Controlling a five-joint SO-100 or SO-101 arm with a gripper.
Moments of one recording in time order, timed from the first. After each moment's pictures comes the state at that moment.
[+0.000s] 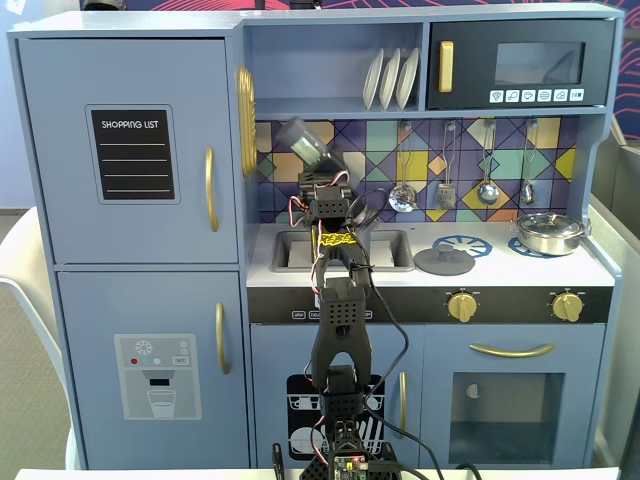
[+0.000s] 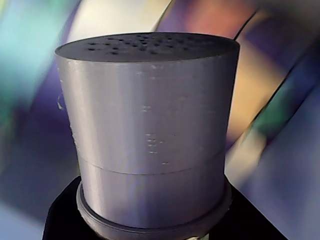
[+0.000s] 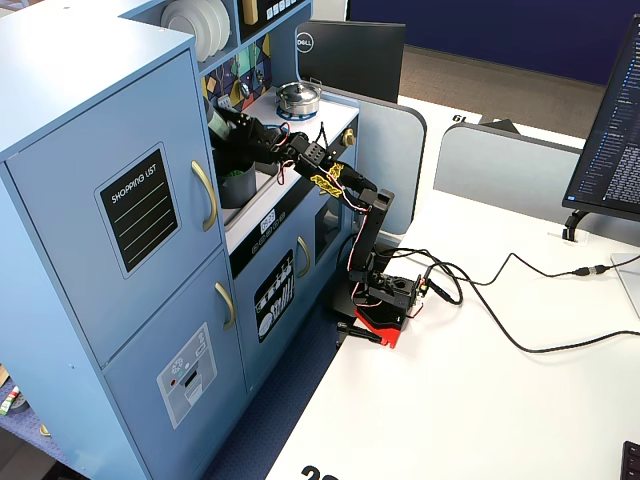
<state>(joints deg) -0.5 106.2 73.7 27.7 47.3</state>
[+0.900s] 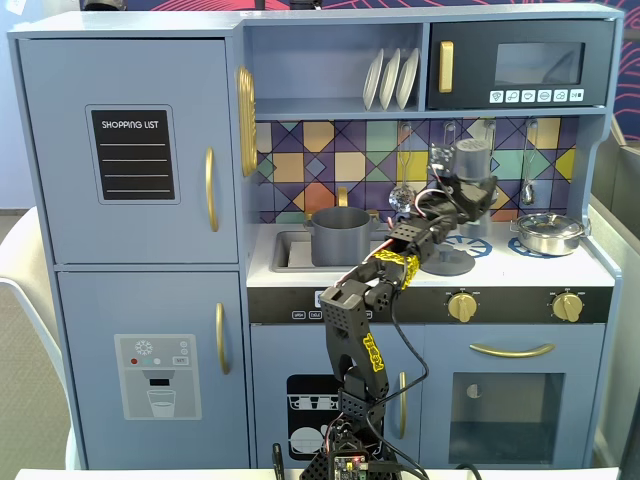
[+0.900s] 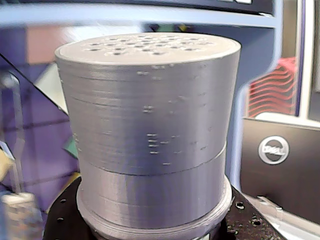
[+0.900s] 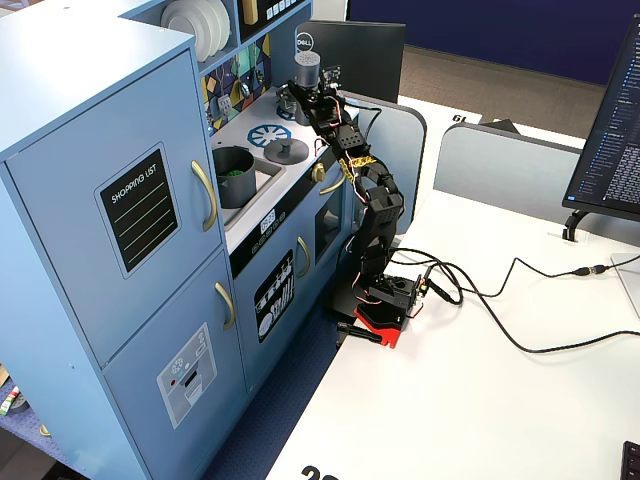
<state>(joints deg) 46.1 108.2 95.2 -0.4 -83.4</state>
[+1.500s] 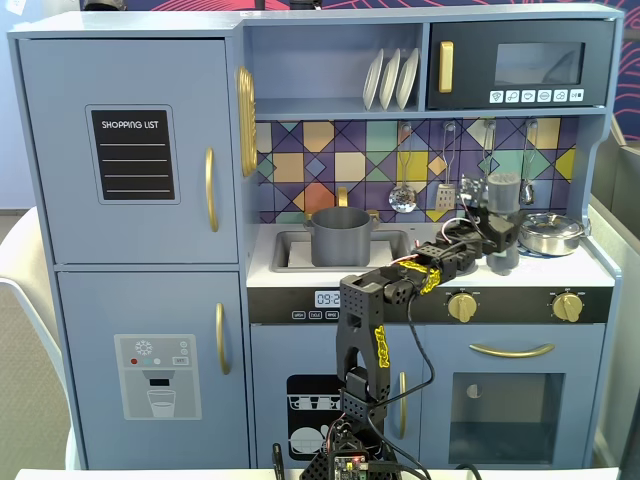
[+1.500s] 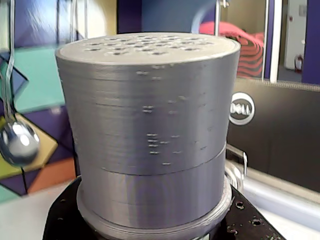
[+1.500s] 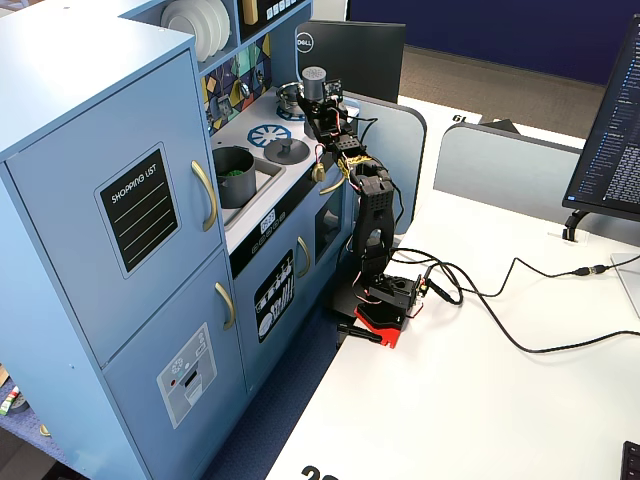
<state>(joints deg) 50.2 94.2 96.8 -12.2 -83.5</state>
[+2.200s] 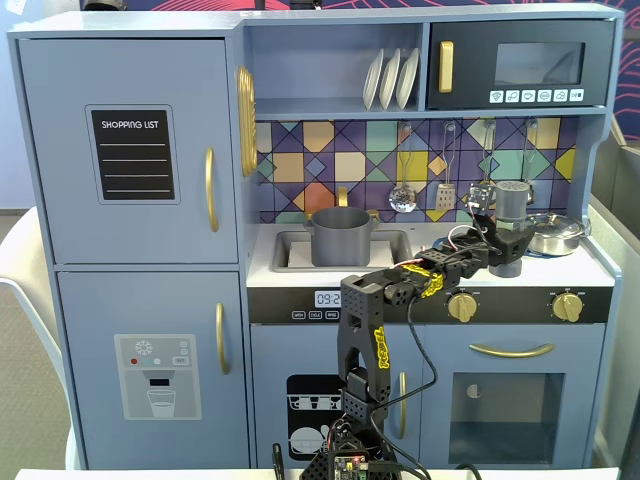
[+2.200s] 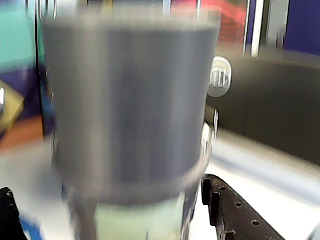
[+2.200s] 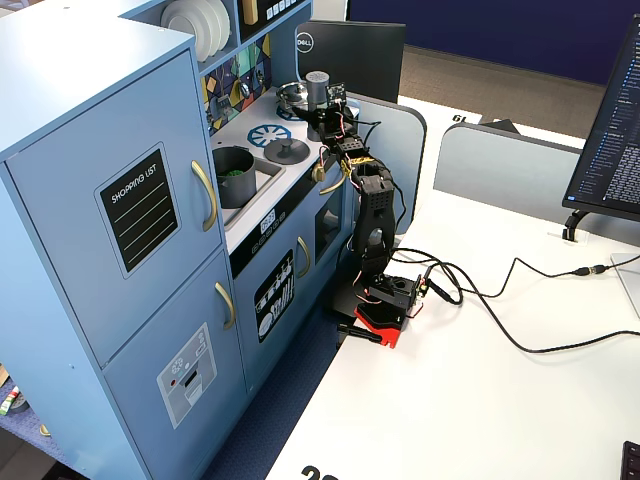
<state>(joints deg) 52.7 96.2 100.9 -7.5 -85.7</state>
